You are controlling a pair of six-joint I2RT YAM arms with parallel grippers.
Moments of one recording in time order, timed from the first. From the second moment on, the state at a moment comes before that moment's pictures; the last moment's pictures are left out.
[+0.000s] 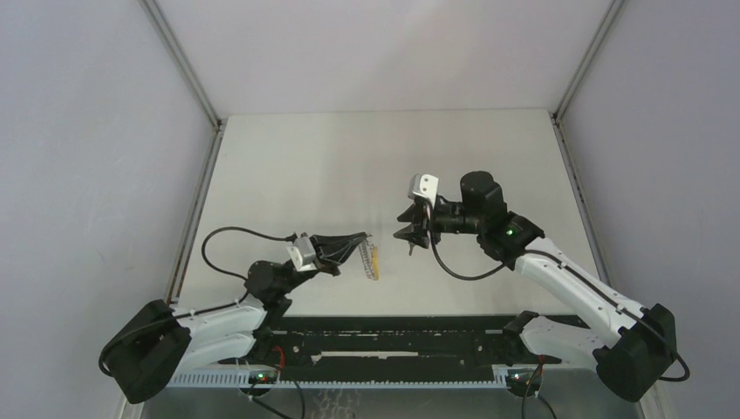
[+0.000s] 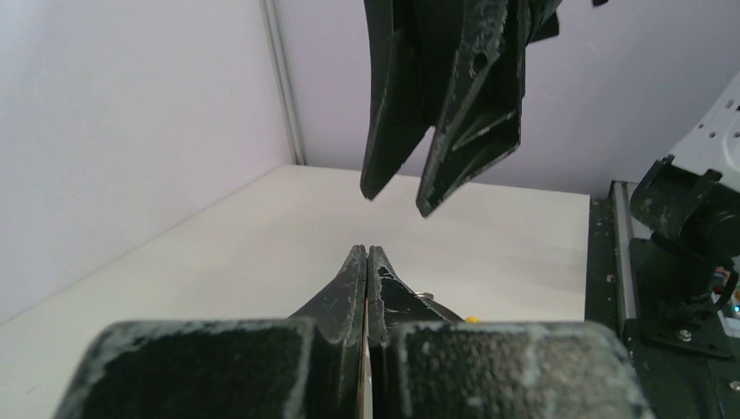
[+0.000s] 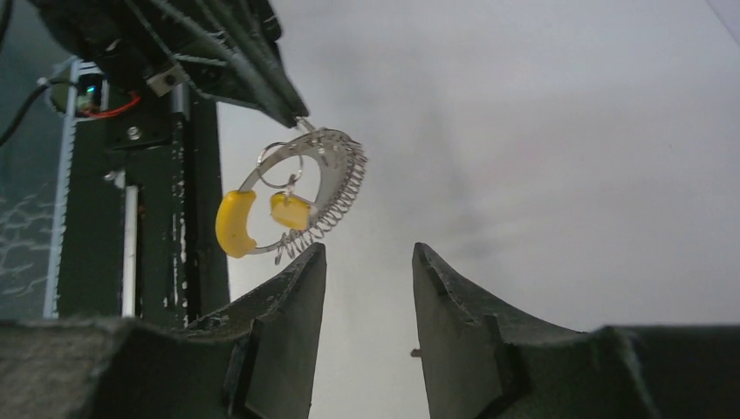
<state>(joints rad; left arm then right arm) -0.76 1.00 0.10 1.33 0.34 -0.06 0.62 1.07 0.88 -0.21 -0.64 -0.28</state>
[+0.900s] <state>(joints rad) -0.76 1.05 0.20 1.38 0.48 -0.17 0.66 1.11 0.87 -0.02 -0.96 -0.34</state>
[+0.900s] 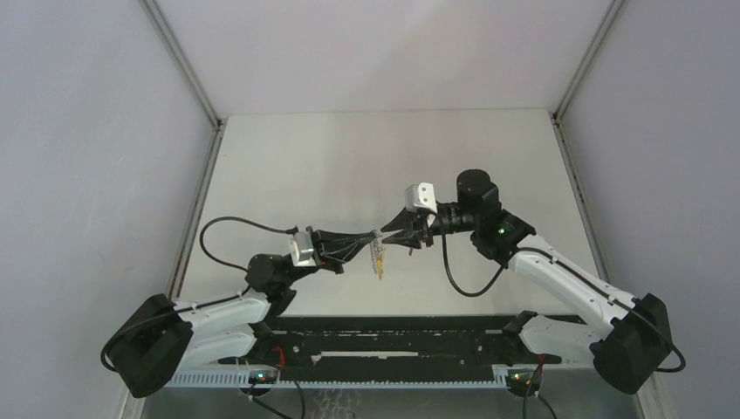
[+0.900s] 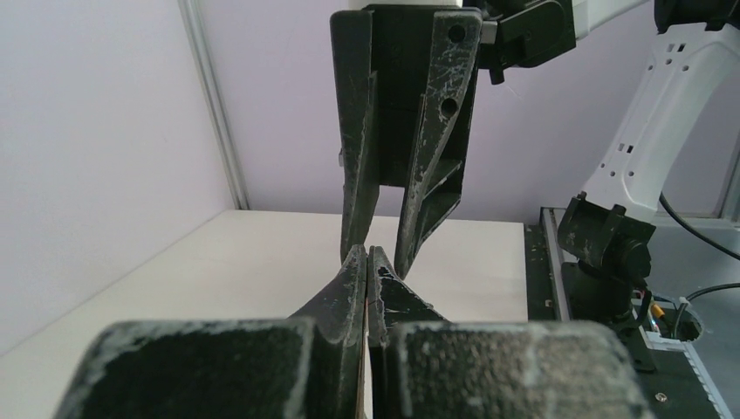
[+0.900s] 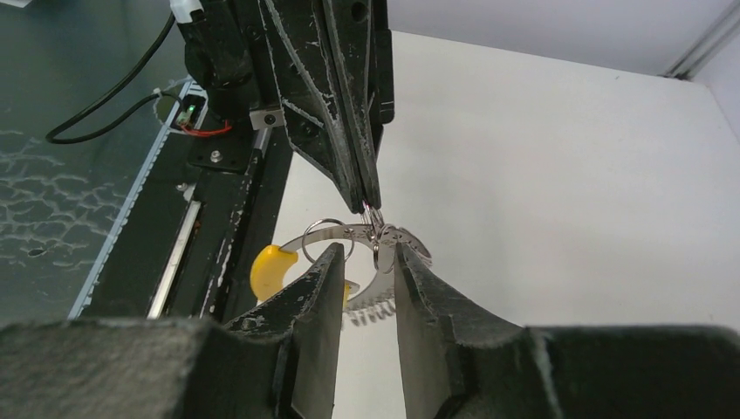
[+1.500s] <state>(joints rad) -0.76 1.05 0.21 1.38 0.51 -0.18 0.66 1.14 0.87 -0.02 -0.99 -0.34</state>
